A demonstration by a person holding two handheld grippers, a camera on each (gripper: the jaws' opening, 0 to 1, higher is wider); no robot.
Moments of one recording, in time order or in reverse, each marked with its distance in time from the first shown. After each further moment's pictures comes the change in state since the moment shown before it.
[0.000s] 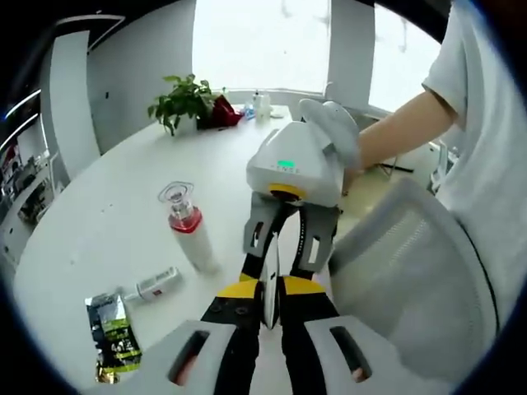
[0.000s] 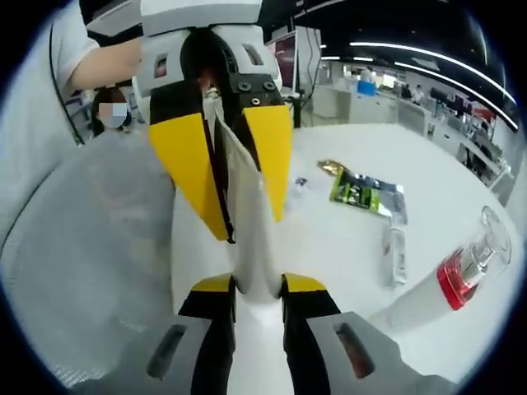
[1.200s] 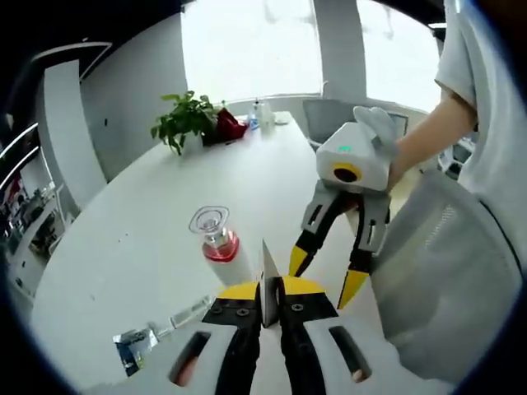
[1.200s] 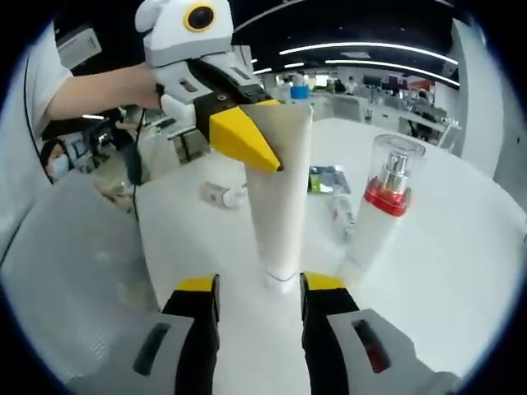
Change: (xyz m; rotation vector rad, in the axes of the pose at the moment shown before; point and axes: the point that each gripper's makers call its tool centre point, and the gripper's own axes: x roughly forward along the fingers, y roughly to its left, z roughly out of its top) left arm 0.019 0.050 0.019 0.142 -0.045 0.058; right arm -0.041 -0.020 -0.028 0.258 -0.112 -0.269
